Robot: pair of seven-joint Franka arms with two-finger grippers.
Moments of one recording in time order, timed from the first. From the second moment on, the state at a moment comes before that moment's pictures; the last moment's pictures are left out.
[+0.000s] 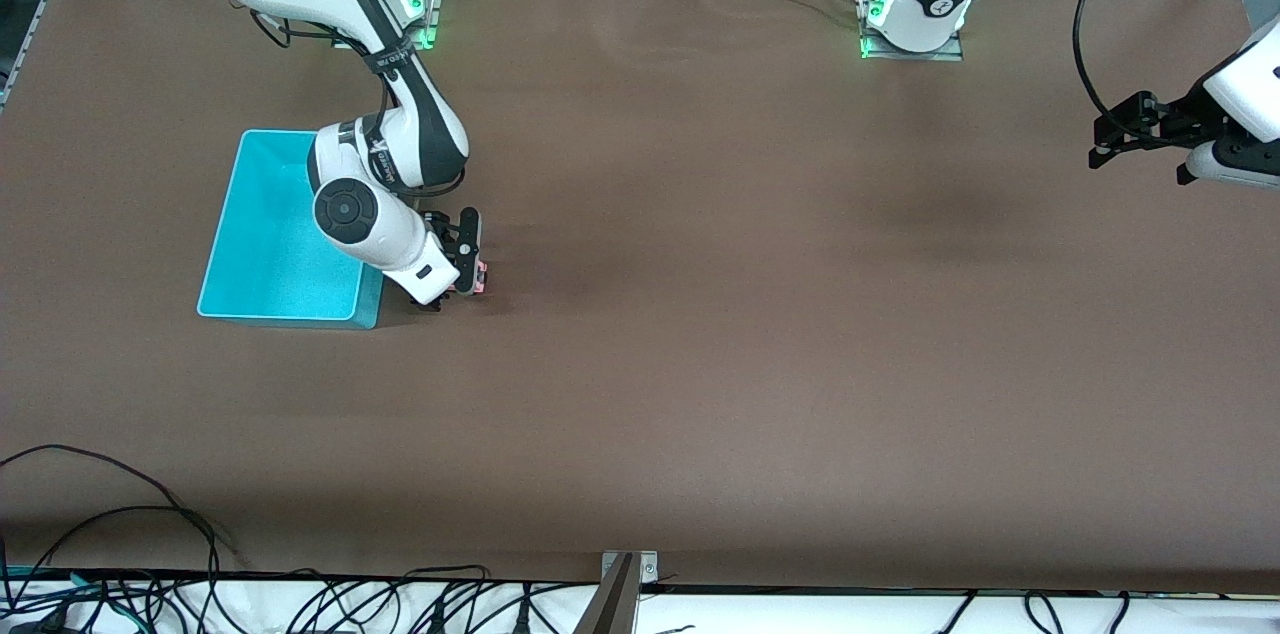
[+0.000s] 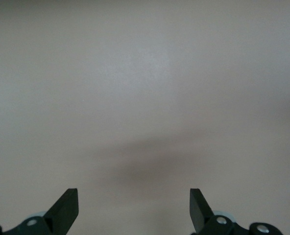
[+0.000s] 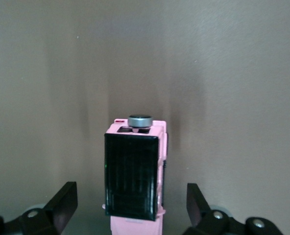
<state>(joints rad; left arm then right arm) 0.01 -0.04 0.02 -1.68 -0.01 1.63 0.20 0.45 0.49 -0.10 -1.97 0.11 2.34 -1.26</state>
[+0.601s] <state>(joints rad) 0.01 -0.01 0.02 -1.65 -0.02 1.63 0.20 0.45 0.48 -0.09 -1.95 0.11 2.37 -1.27</state>
